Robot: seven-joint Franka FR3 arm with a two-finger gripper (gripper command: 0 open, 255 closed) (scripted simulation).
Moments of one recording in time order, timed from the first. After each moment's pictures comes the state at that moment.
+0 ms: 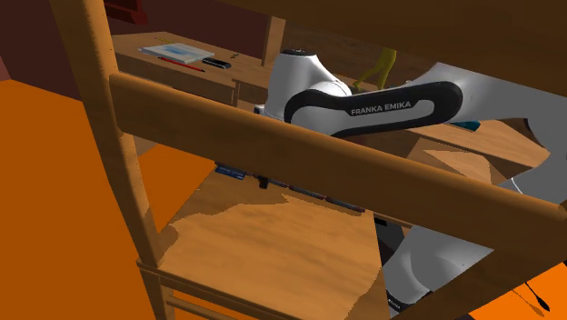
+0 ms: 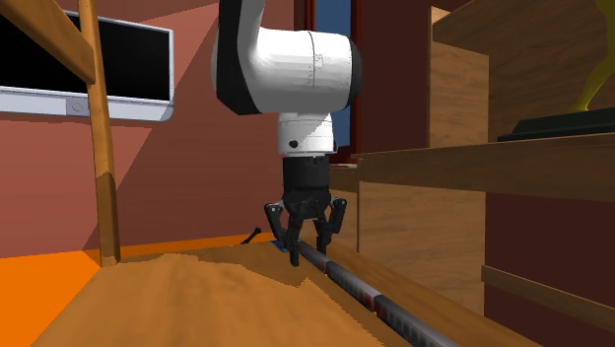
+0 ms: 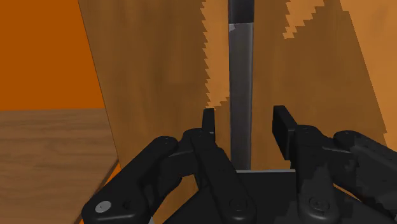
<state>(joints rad) 0.21 -0.32 0.25 -2.36 0.05 2.07 -0.20</state>
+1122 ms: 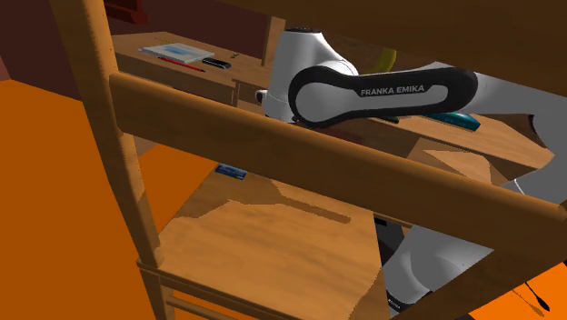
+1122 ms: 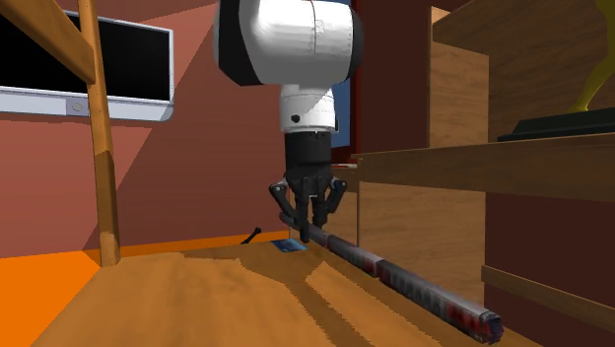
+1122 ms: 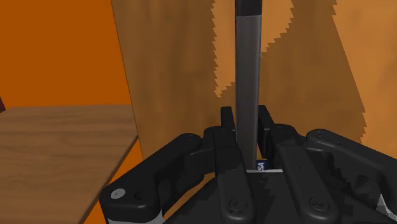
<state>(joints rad) 0.21 -0.35 0.24 -2.28 0.04 1.97 -0.21</state>
